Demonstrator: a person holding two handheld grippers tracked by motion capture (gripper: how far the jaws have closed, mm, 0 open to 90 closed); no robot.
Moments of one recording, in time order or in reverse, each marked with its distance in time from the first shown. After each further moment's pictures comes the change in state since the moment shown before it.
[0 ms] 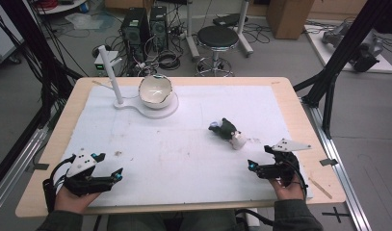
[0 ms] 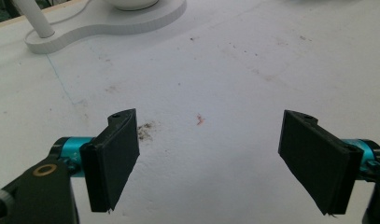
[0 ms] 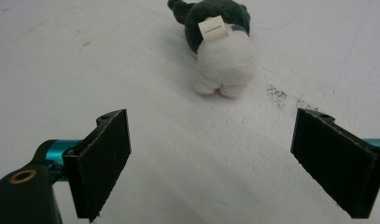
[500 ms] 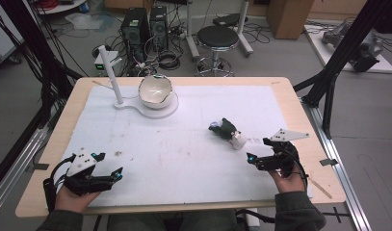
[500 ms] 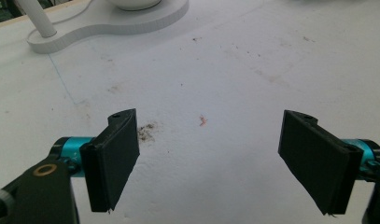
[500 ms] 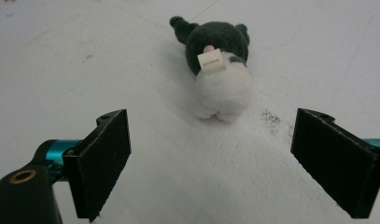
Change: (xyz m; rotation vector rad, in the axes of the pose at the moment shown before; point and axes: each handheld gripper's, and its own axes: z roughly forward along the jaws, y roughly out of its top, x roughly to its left) left arm 0.001 0.000 0.002 -0.001 0.004 -0.003; right arm -0.005 0.032 -0.001 0.030 0.011 -0.030
